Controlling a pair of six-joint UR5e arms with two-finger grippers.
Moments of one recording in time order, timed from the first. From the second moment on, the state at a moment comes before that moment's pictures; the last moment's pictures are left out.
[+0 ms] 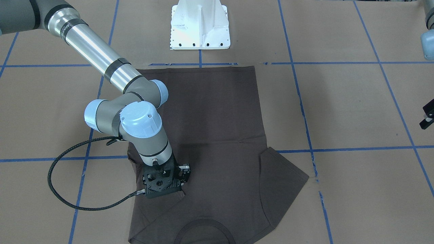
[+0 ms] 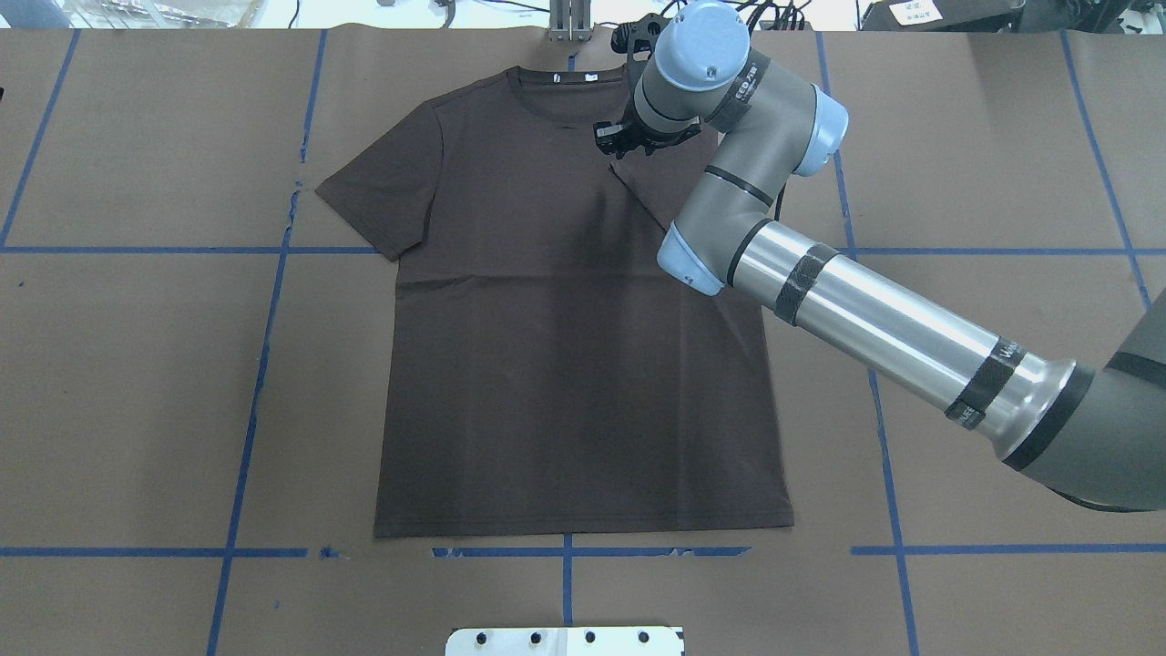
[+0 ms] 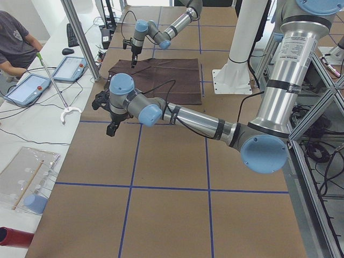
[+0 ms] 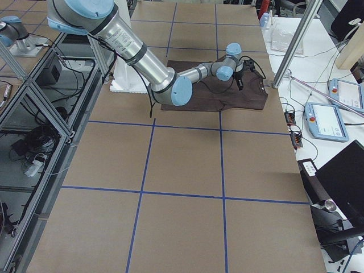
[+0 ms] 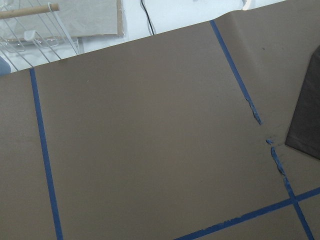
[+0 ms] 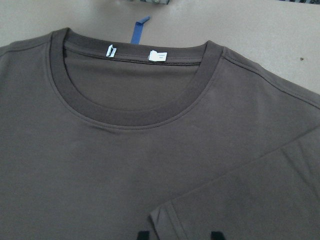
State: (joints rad) left arm -1.40 -1.82 -1.61 -1.92 -2.32 -0.26; right arm 0.78 -0.60 0.93 -0.99 1.86 0.92
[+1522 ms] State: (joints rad) left arm -0.83 -2.11 -1.27 -2.26 -1.73 -1.23; right arm 0.93 -0.83 1.39 -1.48 2.23 1.03
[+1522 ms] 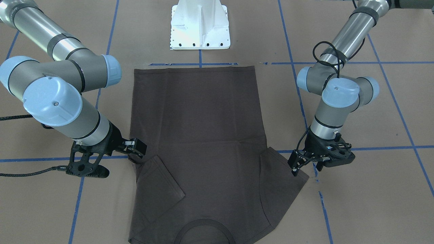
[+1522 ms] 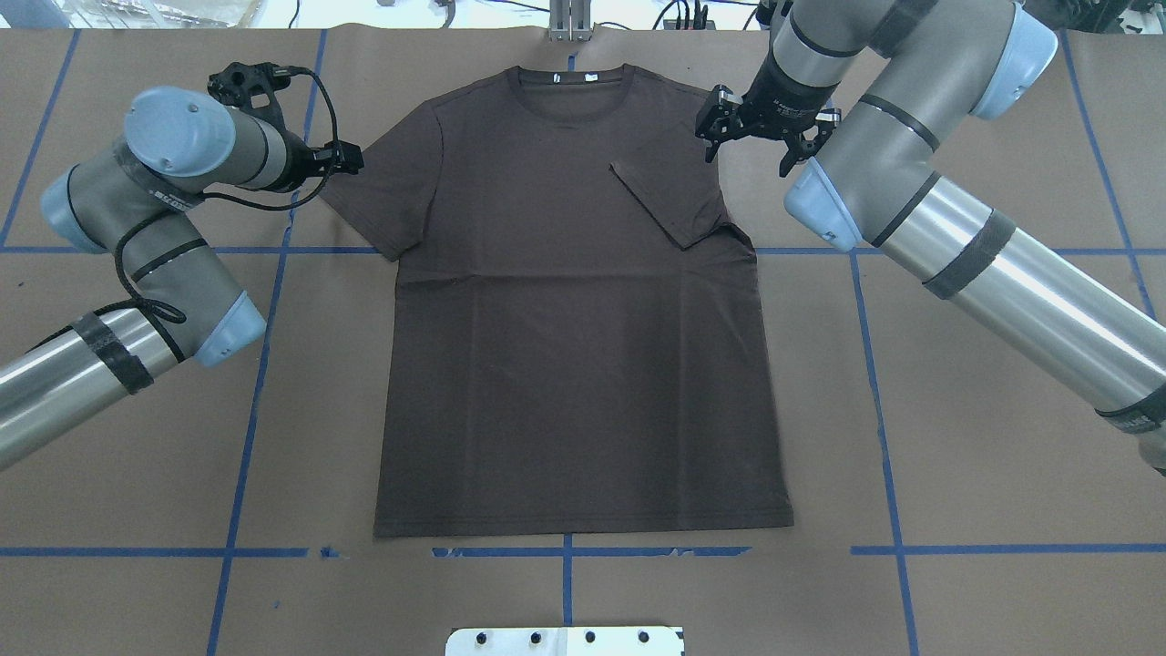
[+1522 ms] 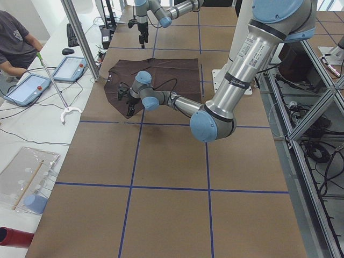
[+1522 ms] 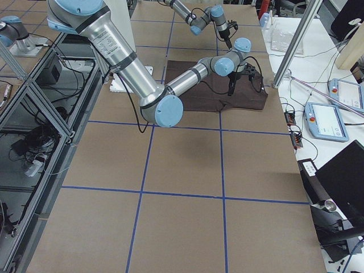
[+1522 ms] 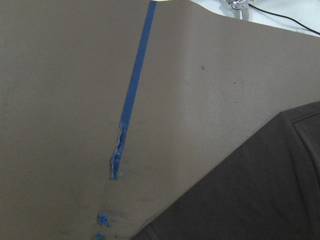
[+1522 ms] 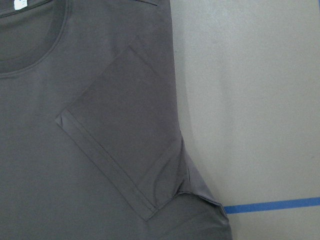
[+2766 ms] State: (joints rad) left arm -0.81 -2.13 -1.16 -2.33 -1.68 -1.23; right arm 0.92 -0.83 1.38 -1.48 2.22 1.03
